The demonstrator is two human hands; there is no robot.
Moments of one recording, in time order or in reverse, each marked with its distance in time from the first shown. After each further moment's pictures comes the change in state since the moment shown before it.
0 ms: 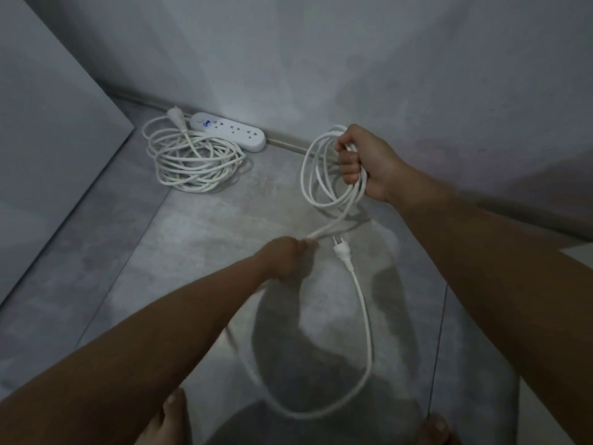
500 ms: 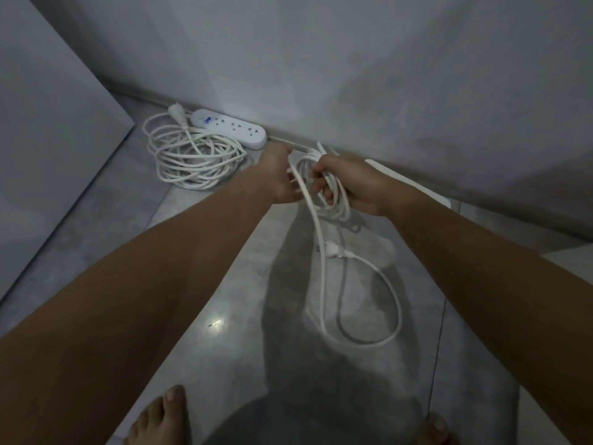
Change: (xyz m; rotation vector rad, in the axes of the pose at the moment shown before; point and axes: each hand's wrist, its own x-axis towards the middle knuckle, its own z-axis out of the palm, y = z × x) left_hand 0.021 0.059 -0.100 -1.487 0.058 -0.251; right_hand -0.014 0.020 0.022 -0.222 -0.169 0.067
